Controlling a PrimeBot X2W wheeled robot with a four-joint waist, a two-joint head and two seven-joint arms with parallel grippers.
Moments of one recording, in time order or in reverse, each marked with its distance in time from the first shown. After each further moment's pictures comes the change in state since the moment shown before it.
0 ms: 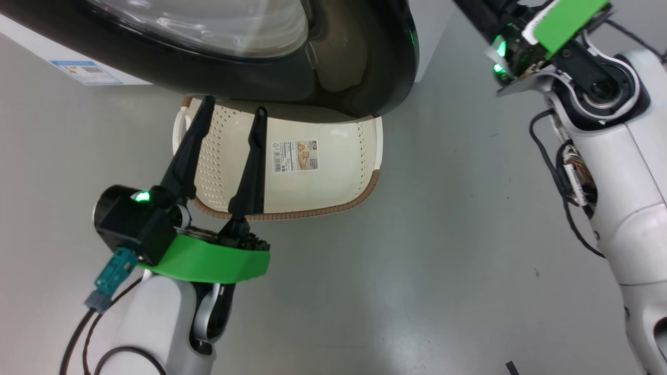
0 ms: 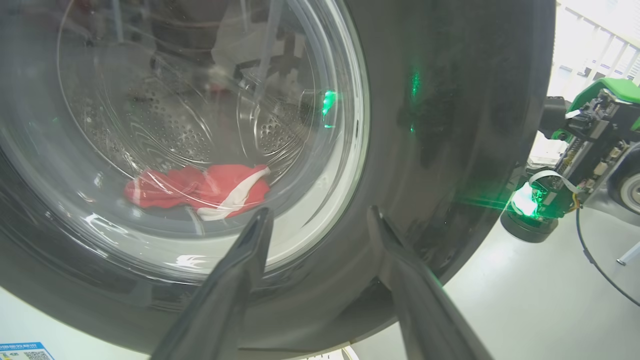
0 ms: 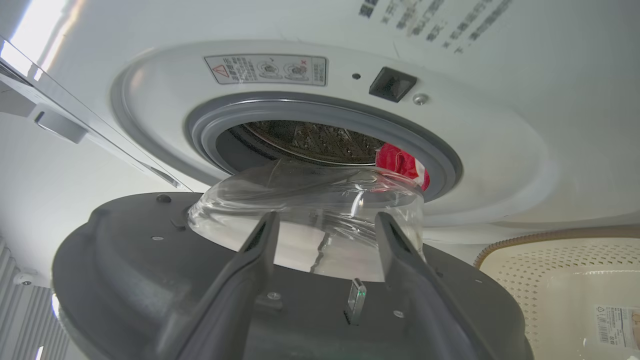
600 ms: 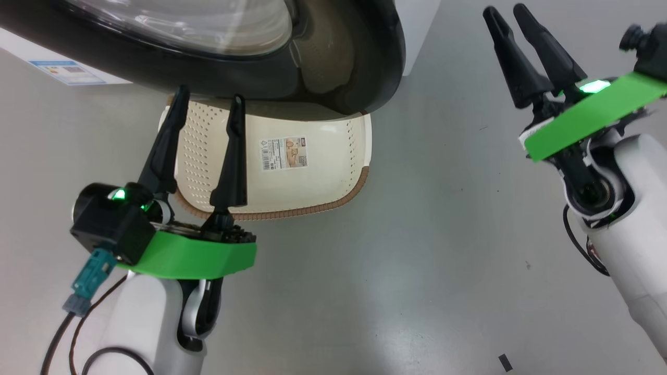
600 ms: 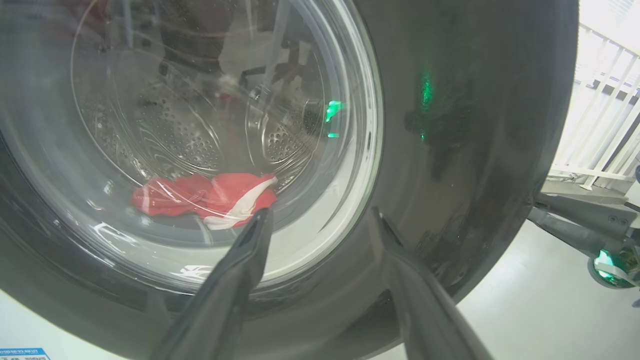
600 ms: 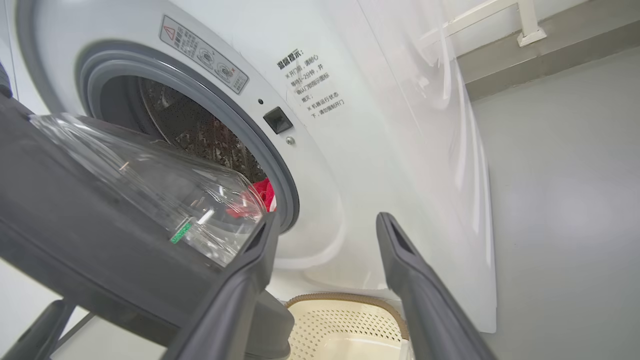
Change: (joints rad) left arm 0.000 0.000 0.042 -0.038 0.001 0.016 0.000; right arm 0.249 -0.192 0.112 -0.222 -0.565 0.000 -0.510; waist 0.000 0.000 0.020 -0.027
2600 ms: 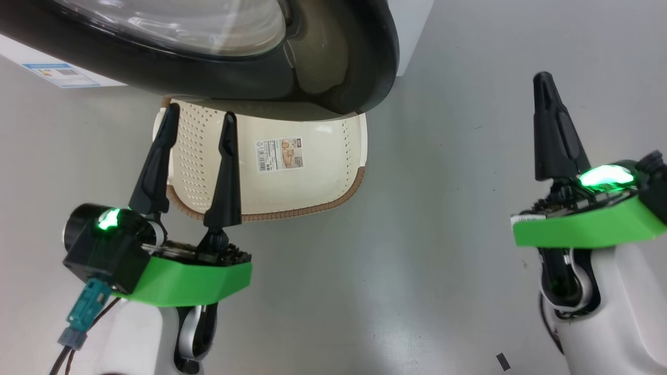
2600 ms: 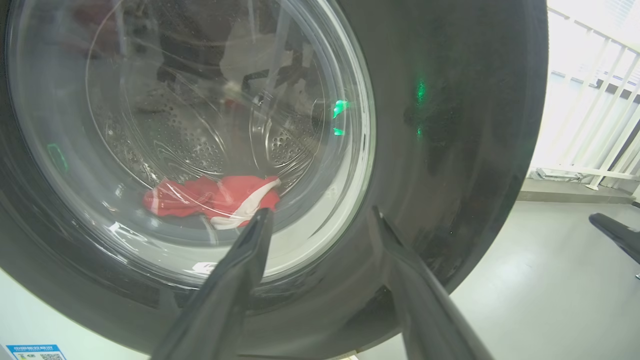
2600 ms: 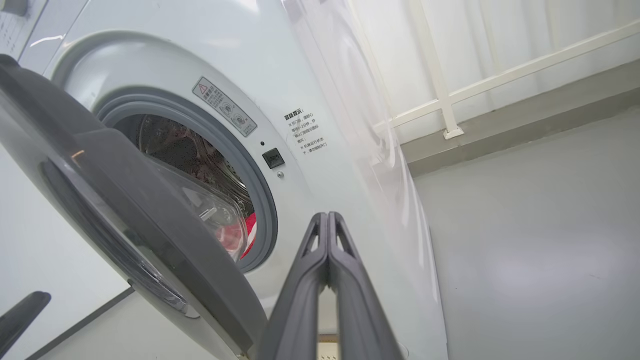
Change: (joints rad) left arm 0.079 0.001 0.024 -0.085 0.038 0.010 -0.003; right arm 0.427 0.270 -0.341 -0.313 -0.620 0.000 -0.193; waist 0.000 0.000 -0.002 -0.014
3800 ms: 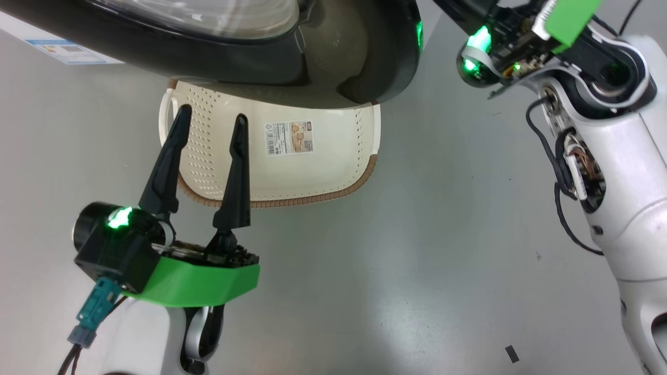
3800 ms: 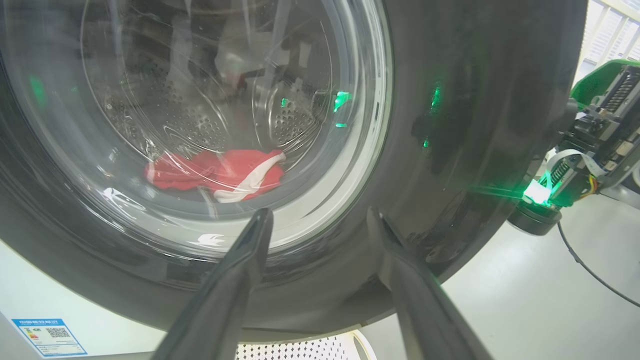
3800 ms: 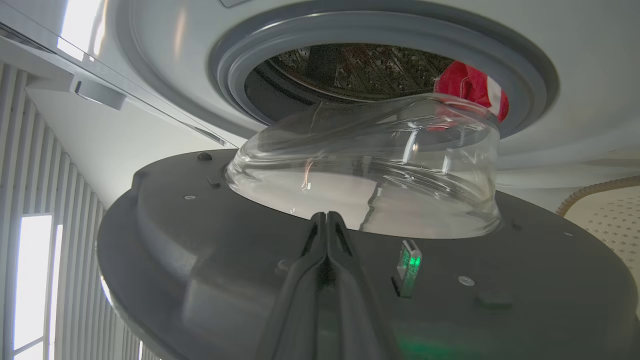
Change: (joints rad) left arm -0.005 0.000 -0.025 0.008 0.000 0.000 0.000; right arm -0.676 -0.084 0.243 0.407 1.383 0.000 0.861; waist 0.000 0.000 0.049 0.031
